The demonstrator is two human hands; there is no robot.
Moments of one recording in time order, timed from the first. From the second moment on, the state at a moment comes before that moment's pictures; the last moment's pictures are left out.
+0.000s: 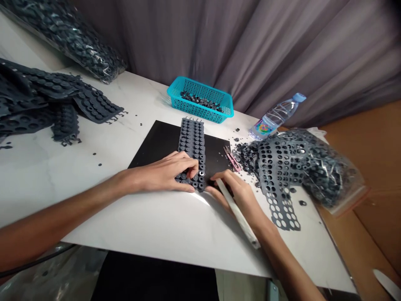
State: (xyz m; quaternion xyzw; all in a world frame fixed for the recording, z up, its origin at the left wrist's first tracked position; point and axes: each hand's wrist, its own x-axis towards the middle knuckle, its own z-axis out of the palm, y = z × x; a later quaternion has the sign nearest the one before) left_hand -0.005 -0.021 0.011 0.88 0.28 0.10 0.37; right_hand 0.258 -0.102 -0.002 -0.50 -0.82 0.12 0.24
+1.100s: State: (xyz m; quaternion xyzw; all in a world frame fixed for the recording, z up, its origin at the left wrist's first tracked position) left_hand 0.002 -0.027 0.011 0.93 0.23 0.17 0.24; right_hand 0.257 -0.104 0.003 -0.48 -0.81 0.14 0.31
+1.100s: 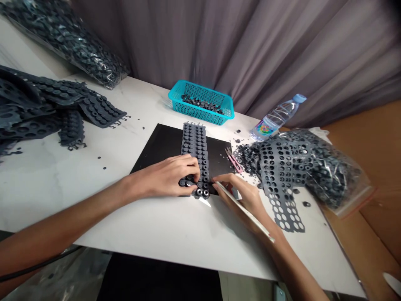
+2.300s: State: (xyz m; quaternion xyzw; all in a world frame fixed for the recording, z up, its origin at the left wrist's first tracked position) left_hand 0.003 -0.019 -0.002 0.92 0.22 0.21 0.26; right_hand 0.253 -0.096 -0.002 -0.36 -0.91 0.03 0.20
